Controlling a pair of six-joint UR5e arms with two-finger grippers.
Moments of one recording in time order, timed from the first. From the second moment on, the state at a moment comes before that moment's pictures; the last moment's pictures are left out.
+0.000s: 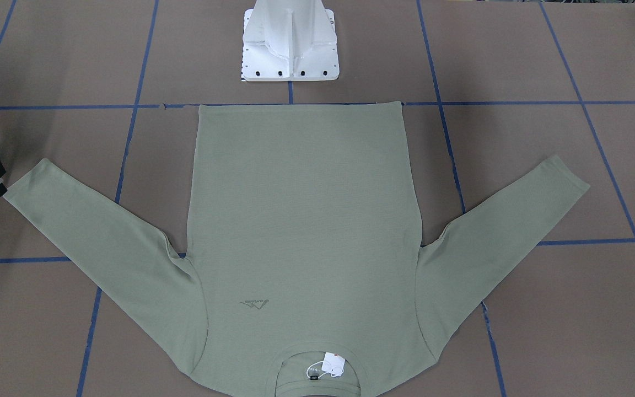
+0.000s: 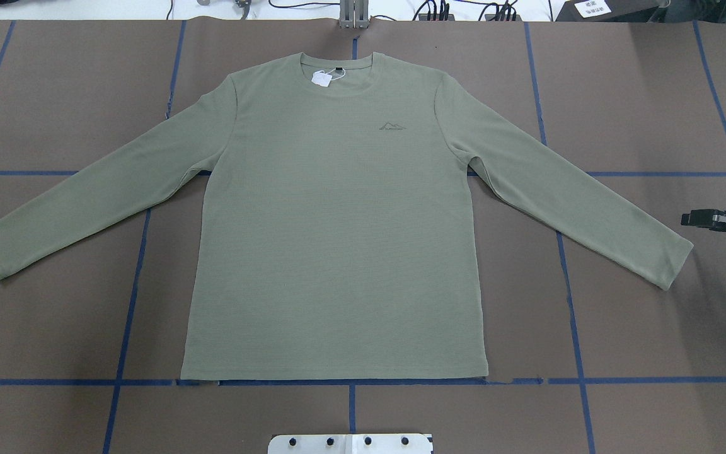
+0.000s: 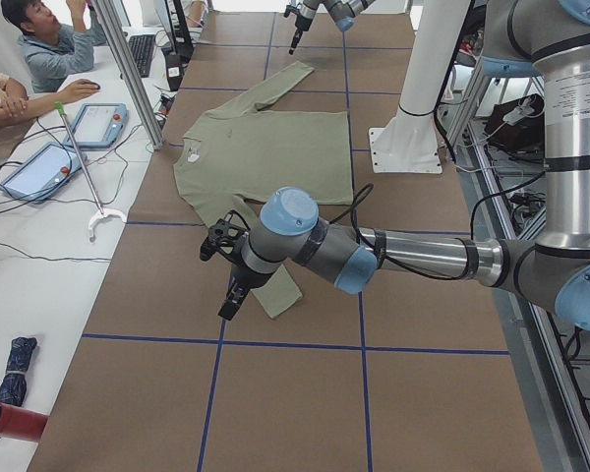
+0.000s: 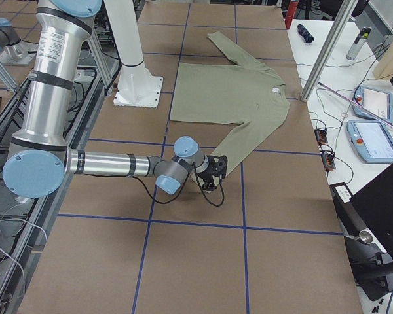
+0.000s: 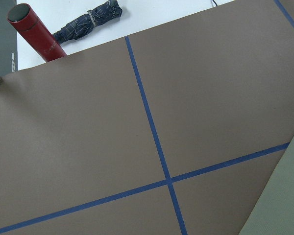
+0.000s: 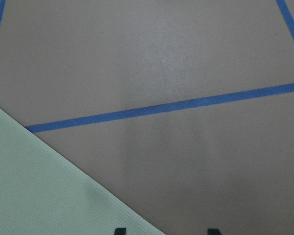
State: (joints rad) left arm -1.63 -1.44 -1.80 -2.01 -2.27 -0.03; right arm 0.94 -1.81 1.62 -0.50 1.92 1.10
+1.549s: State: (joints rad) left arm -1.63 -1.43 -1.80 -2.02 -2.27 -0.03; right arm 0.88 -1.80 1.55 -0.49 1.90 1.11
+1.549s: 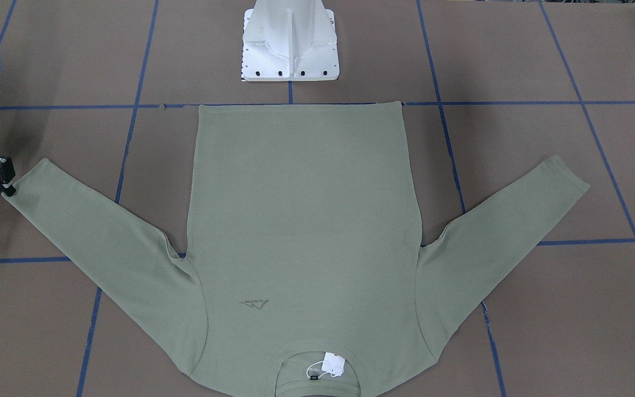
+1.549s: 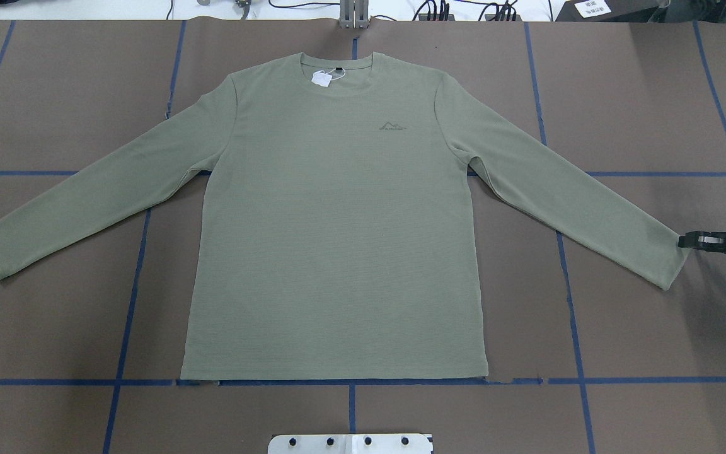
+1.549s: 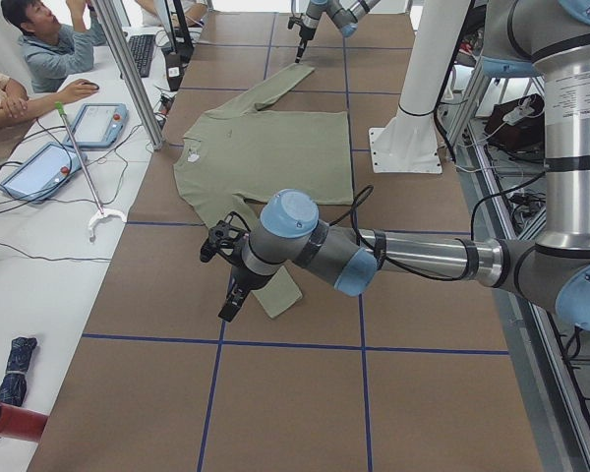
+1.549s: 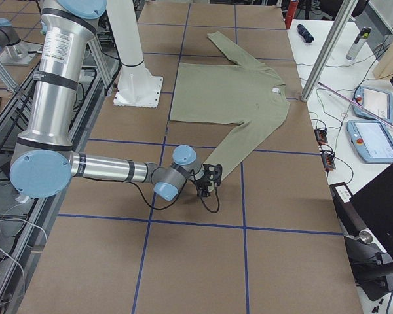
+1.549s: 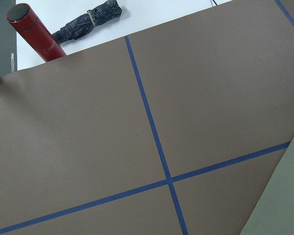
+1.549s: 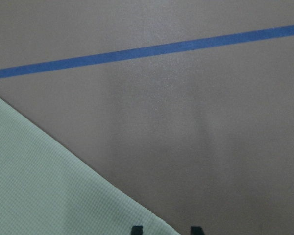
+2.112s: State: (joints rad) left arm -1.64 -1.43 -1.79 -2.02 -2.27 -0.03; right arm 0.88 -1.79 1.55 -0.49 1.89 1.11
